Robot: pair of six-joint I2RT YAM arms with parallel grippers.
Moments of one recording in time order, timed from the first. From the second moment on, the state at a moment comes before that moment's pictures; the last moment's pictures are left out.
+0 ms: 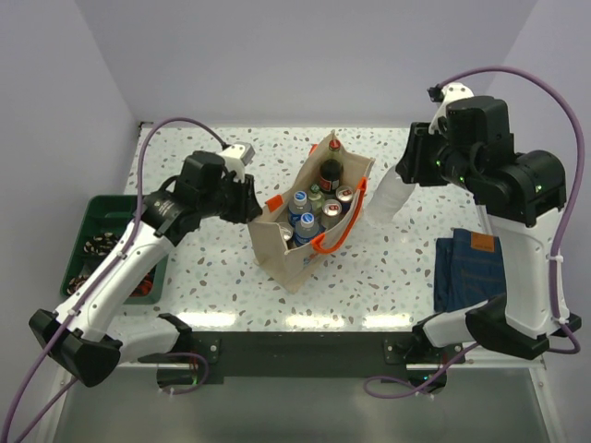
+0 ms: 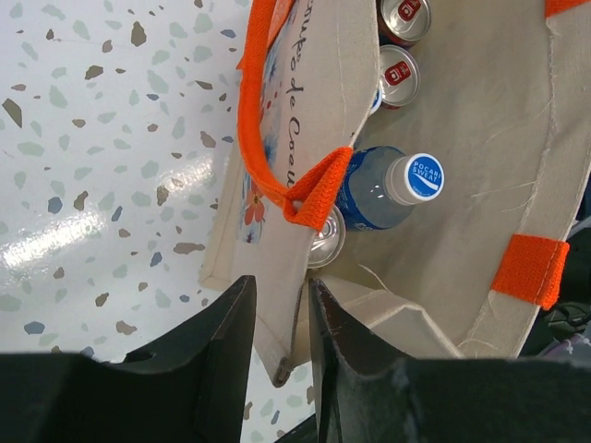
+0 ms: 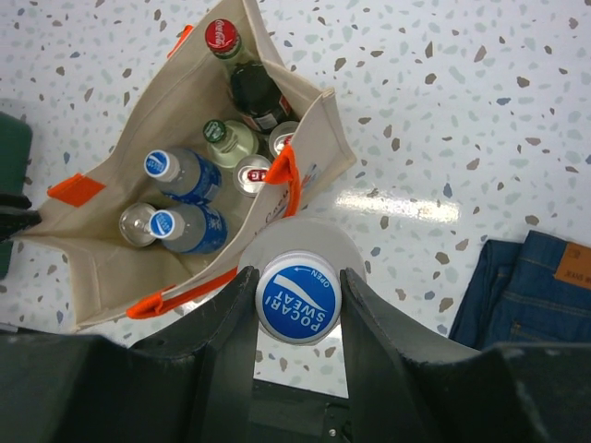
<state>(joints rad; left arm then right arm) -0.54 1.17 1.28 -0.77 0.13 -0.30 0.48 1.40 2.26 -1.48 0.22 0.33</state>
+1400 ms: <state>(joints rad) -0.61 1.17 1.27 -0.79 0.05 -0.28 0.51 1.50 2.35 -1.33 -0.05 0.34</state>
